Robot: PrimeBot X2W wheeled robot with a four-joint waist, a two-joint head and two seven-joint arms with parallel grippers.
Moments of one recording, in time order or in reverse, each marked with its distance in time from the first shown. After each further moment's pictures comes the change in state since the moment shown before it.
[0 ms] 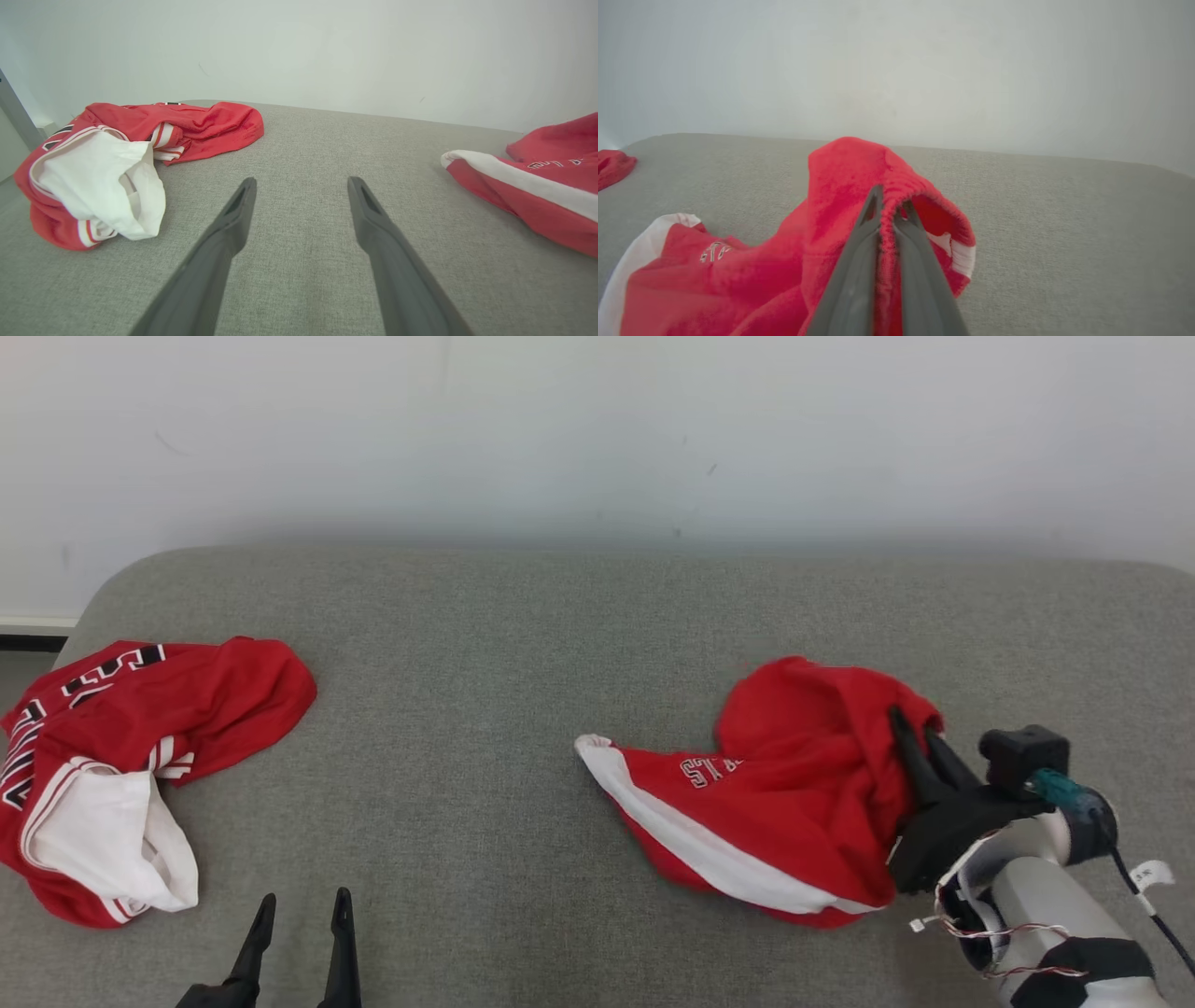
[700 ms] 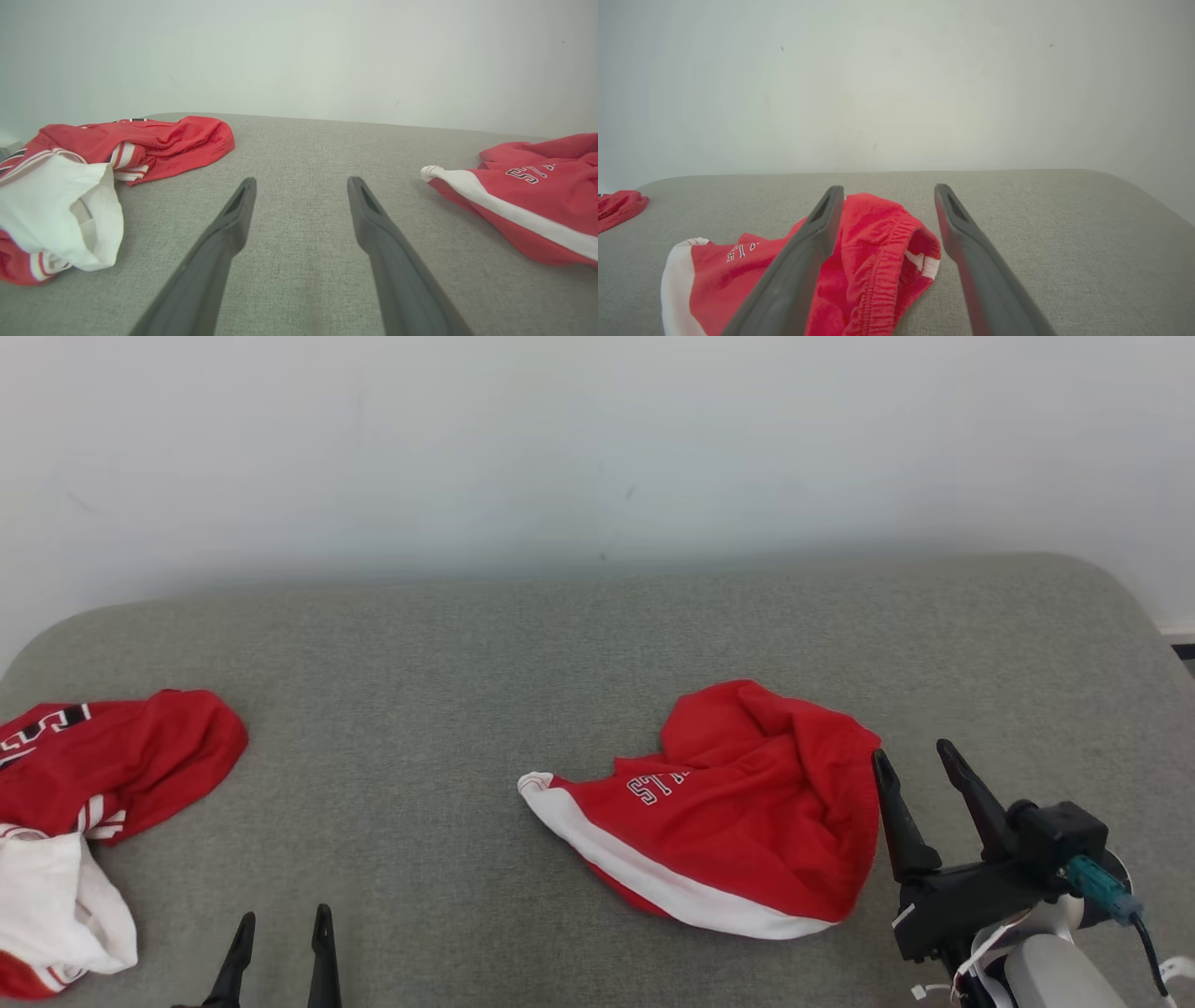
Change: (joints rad) left arm 0.034 -0.007 0.037 -0.016 0.017 -0.008 0.000; right arm 0.221 -0.004 -0.109 -0.258 -0.020 0.000 -0.020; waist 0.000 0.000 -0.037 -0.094
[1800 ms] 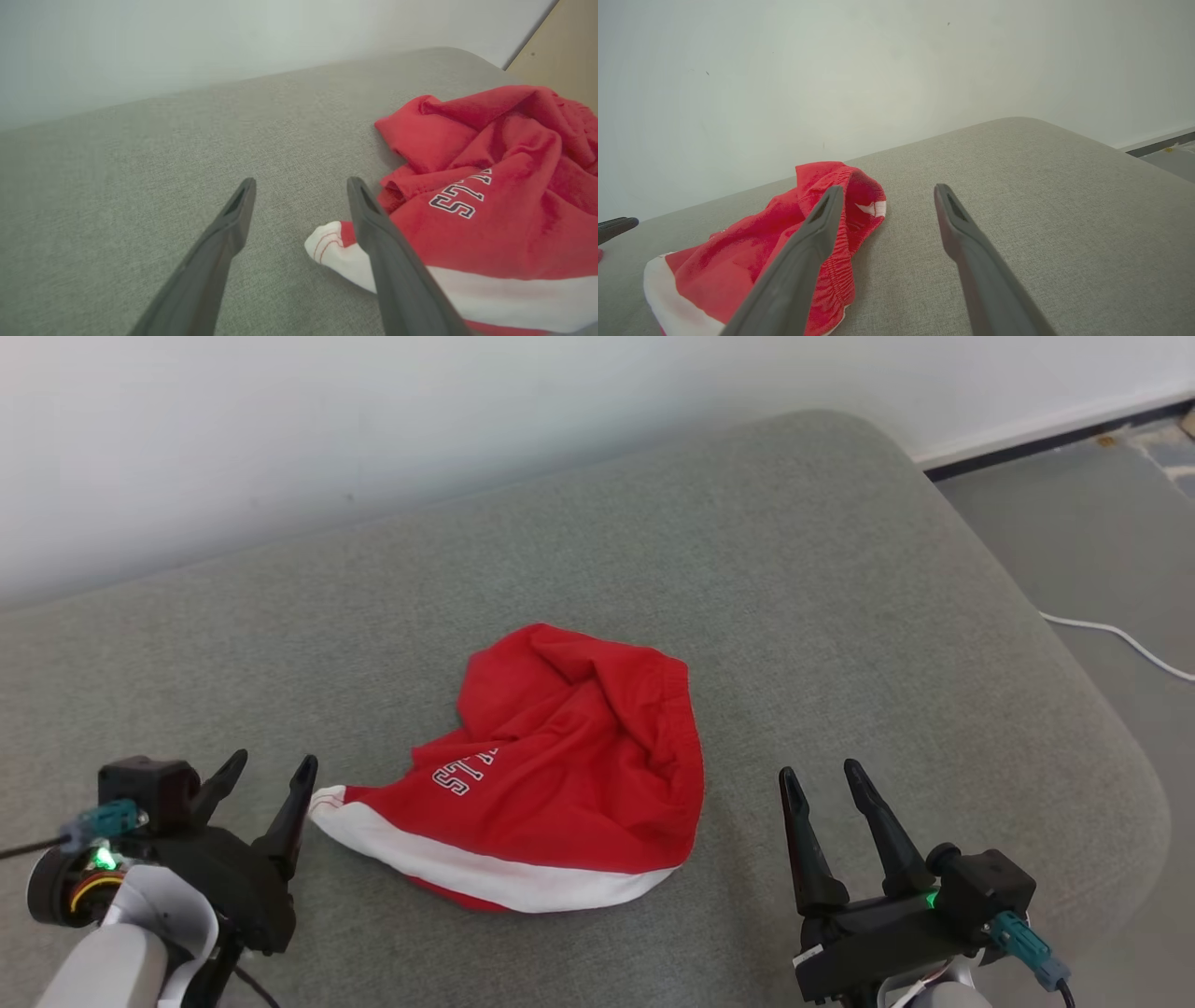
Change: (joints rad) left arm -0.405 0.342 -0.291 0.108 -0.377 -0.052 0.365; right arm 0.152 0.230 -0.038 -0.265 -0.085 0.000 -0.002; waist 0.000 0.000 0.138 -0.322
